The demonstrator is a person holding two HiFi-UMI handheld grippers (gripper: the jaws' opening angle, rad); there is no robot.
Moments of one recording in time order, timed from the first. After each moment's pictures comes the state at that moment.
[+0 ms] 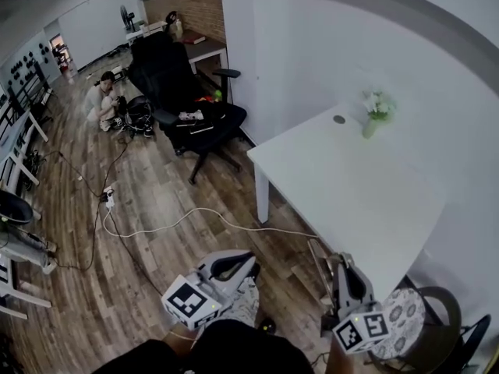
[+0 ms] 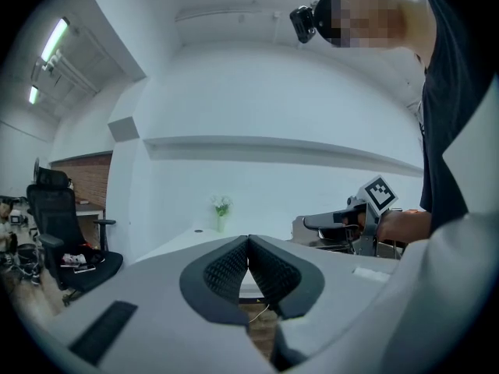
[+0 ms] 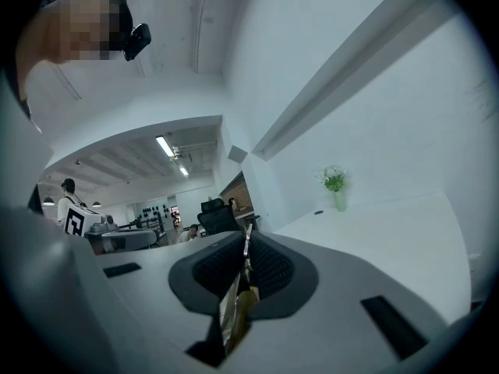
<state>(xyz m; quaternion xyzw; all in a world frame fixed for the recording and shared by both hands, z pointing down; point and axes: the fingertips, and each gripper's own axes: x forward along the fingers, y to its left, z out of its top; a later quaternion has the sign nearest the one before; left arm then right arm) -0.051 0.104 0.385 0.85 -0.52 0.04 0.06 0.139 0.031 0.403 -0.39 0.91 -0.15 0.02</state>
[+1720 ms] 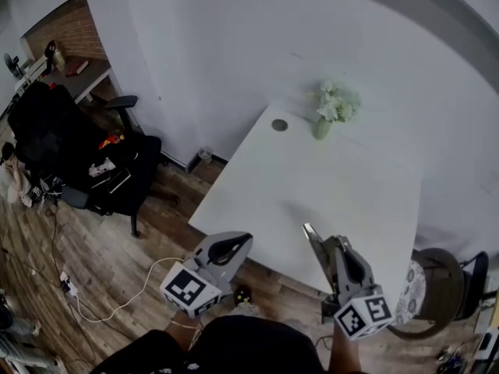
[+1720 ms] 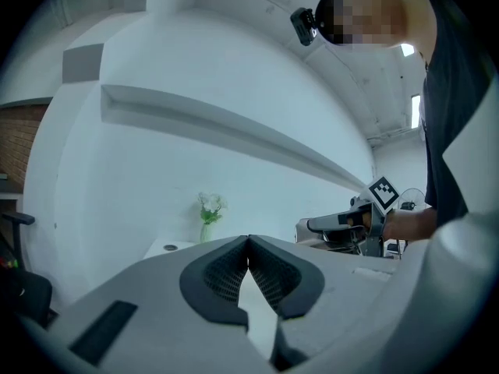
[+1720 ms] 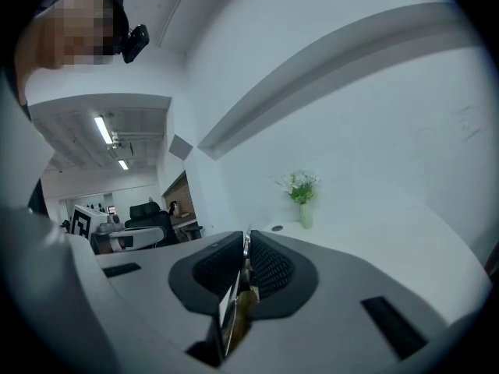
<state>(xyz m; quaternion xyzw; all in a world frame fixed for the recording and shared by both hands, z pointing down) -0.135 -0.255 0.397 0.95 -0.31 0.01 0.06 0.057 -0.229 0.399 -0.58 0.80 -0.15 0.00</state>
